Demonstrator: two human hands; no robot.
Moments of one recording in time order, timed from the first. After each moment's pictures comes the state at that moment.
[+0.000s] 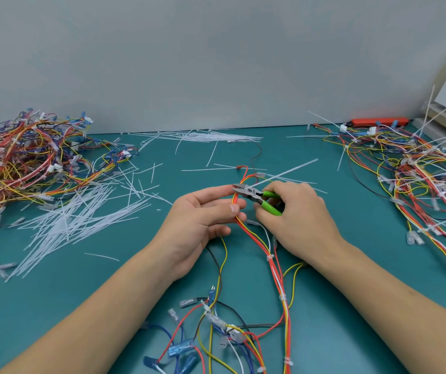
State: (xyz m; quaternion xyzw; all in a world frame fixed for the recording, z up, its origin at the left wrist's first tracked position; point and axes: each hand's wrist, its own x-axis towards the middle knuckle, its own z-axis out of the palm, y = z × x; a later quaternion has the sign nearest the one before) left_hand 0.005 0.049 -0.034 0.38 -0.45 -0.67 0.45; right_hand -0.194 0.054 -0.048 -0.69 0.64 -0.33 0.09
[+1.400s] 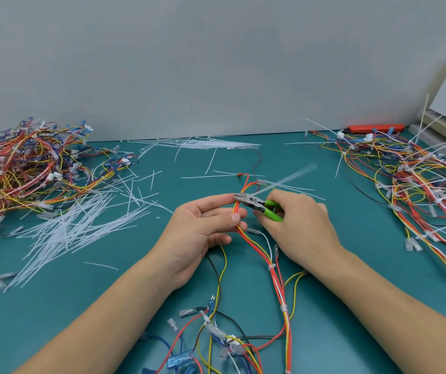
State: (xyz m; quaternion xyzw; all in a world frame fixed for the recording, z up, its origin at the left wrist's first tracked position) left_hand 0.006 0.048 -0.036 0.38 -0.46 -0.67 0.44; right_hand -0.196 0.052 -0.051 -0.68 0.66 -0.31 0.06
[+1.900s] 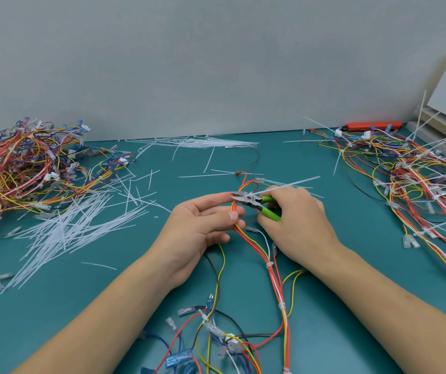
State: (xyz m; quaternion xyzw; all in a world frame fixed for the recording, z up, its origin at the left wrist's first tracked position) left_hand 0.006 0.048 -0.036 0.38 -0.46 -0.67 0.44; right_hand -0.194 0.054 -0.044 -0.69 0.66 -0.28 0.07
